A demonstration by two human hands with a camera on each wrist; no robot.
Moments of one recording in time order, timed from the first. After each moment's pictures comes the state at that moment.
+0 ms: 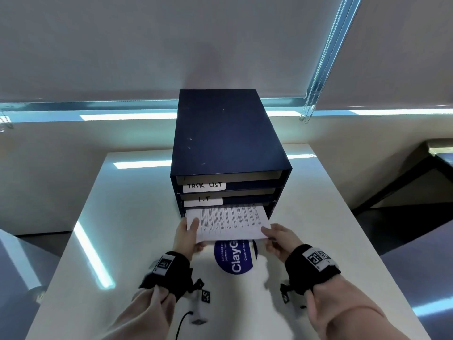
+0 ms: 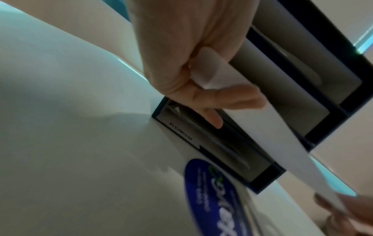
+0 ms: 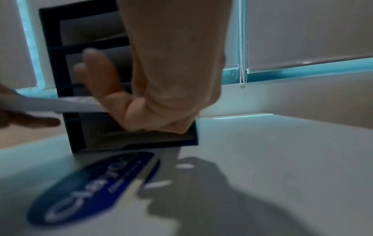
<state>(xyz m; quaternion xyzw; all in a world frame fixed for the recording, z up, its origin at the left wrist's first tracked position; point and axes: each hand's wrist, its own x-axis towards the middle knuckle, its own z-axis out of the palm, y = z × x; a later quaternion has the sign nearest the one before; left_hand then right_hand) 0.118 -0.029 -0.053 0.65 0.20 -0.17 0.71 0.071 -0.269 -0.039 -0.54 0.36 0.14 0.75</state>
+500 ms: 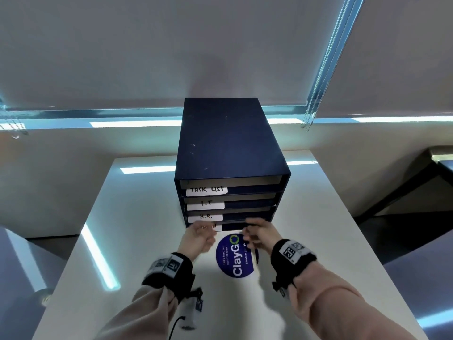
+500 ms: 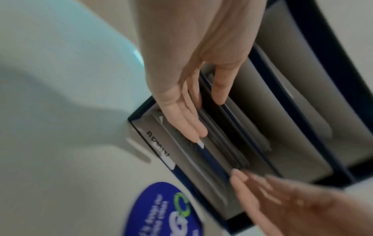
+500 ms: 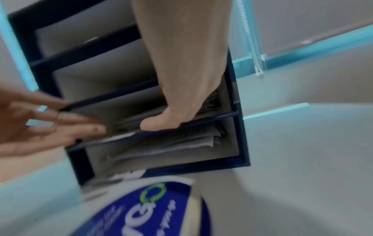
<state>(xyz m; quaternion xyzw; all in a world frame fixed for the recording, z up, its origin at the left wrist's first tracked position) 0.111 -0.033 -0.037 0.72 0.11 -0.21 0.66 0.097 -0.232 -0.032 -0.65 0.28 0.16 0.69</state>
